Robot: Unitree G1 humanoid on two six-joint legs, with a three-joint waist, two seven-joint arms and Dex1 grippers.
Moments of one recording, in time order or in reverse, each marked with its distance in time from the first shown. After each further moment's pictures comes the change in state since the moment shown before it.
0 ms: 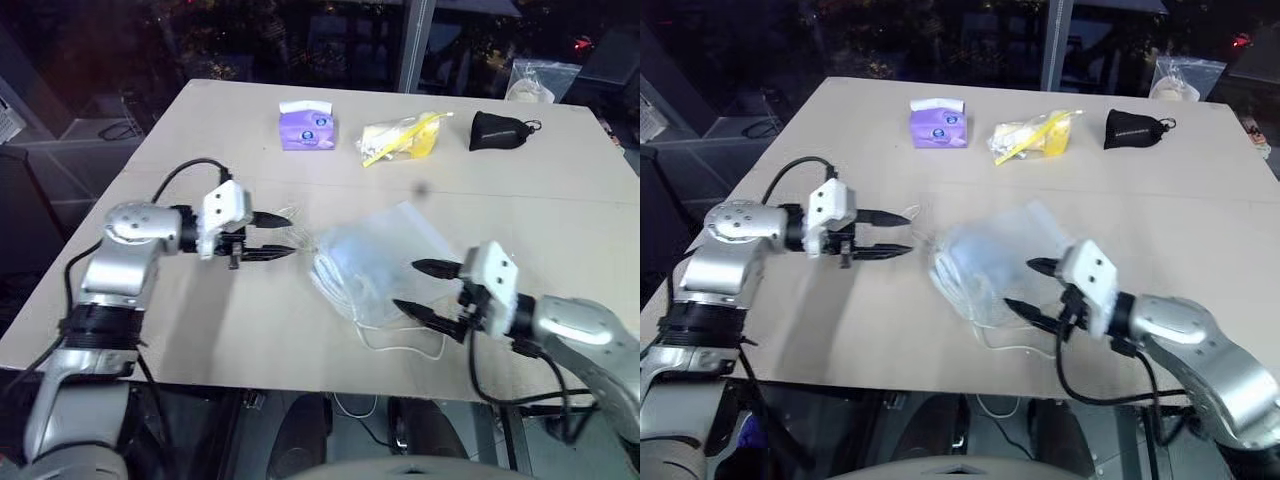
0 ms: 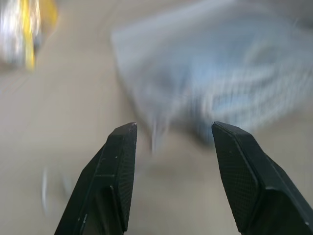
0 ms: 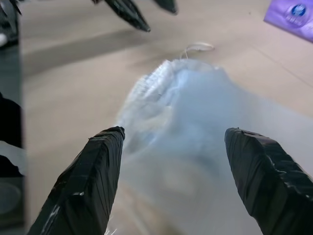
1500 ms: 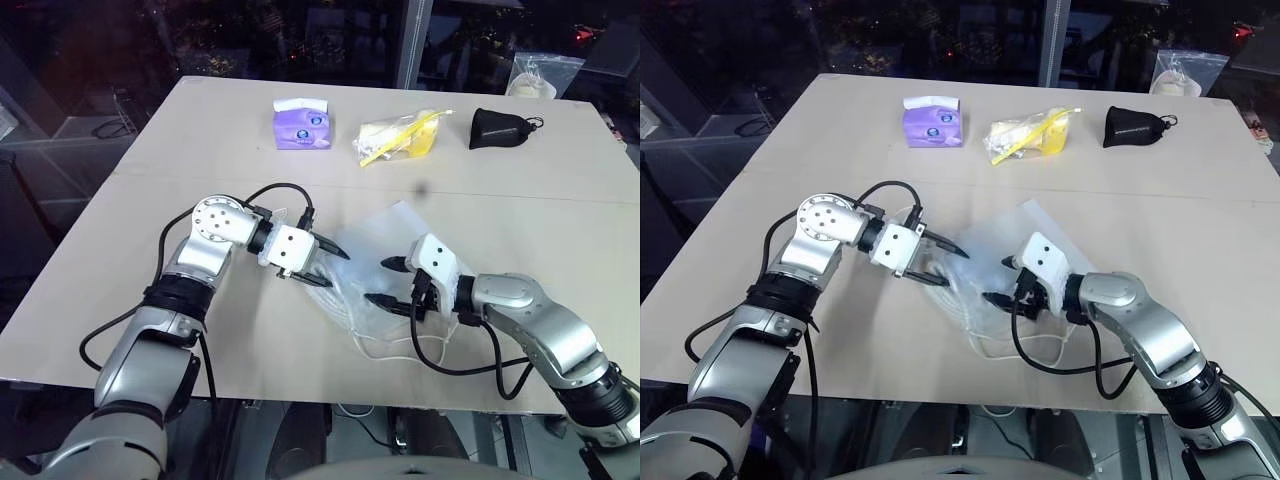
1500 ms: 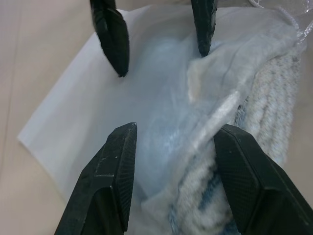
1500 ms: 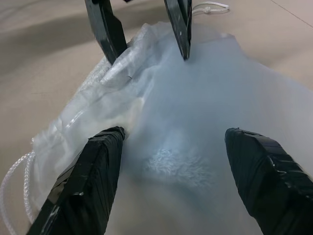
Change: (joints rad) left arm -0.210 -0.169 -0.225 0.303 0.138 -0.626 -0.229; right arm -0.108 0.084 0.118 0.200 -0.120 -0.032 0.079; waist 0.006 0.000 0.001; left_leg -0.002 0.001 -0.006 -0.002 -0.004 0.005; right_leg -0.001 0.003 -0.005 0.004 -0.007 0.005
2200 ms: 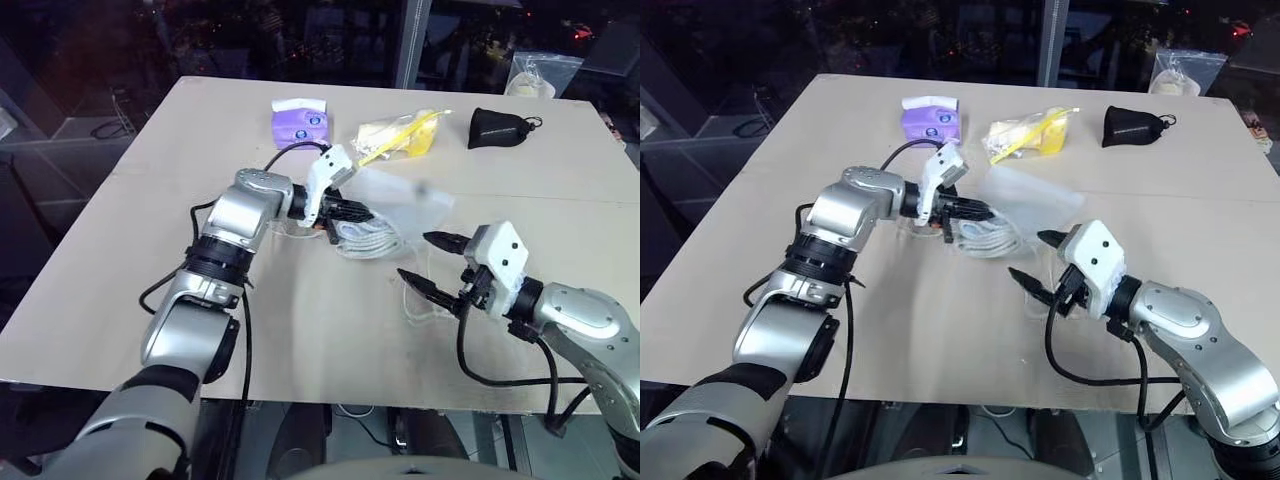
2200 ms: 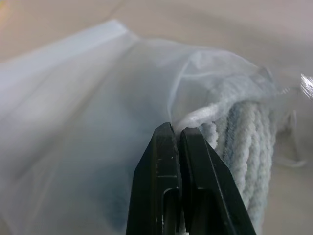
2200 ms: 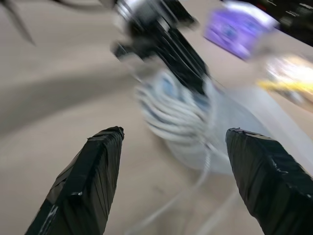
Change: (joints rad) left arm -0.221 -0.214 0.048 -0.097 -0.060 1.267 0.484; right arm 0.168 -0.046 -0.251 -0.349 0.064 0.096 -0.207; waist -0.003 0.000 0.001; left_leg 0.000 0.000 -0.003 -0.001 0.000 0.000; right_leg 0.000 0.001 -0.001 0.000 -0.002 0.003
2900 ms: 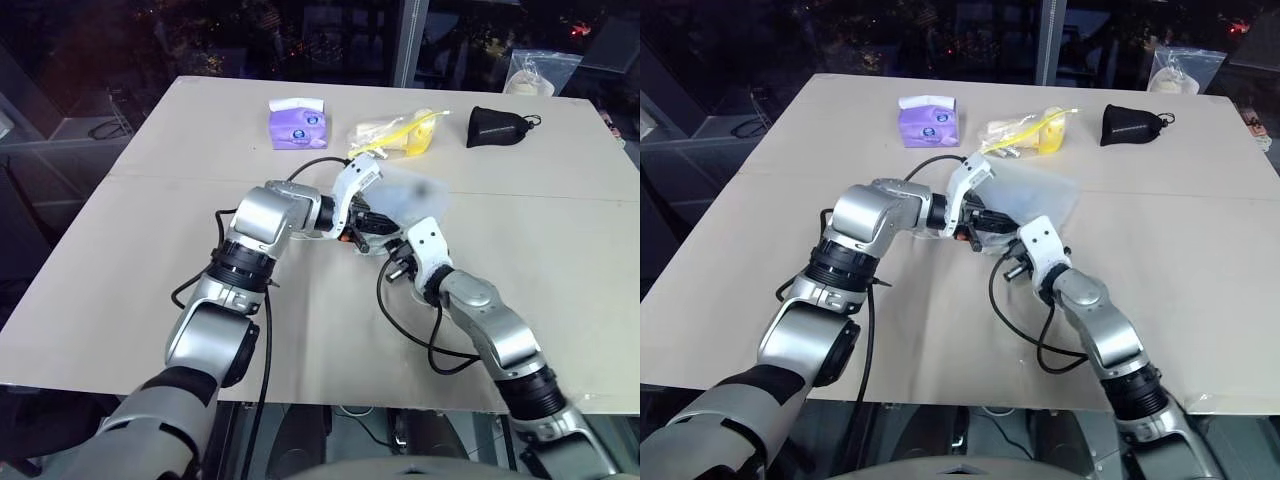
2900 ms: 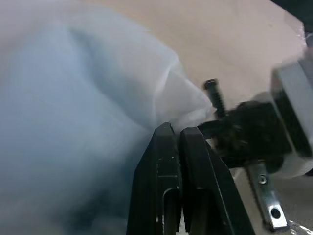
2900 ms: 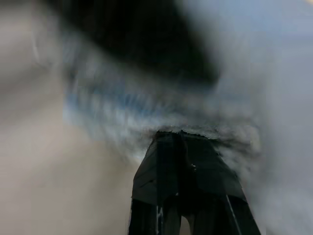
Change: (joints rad) left arm 0.029 -0.047 -0.003 -0.115 -0.103 0.253 0.063; right arm -0.159 0.458 0.139 0.666 -0.221 -0.317 -0.177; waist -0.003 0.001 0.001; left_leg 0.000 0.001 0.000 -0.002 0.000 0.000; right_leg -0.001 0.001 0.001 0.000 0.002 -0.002
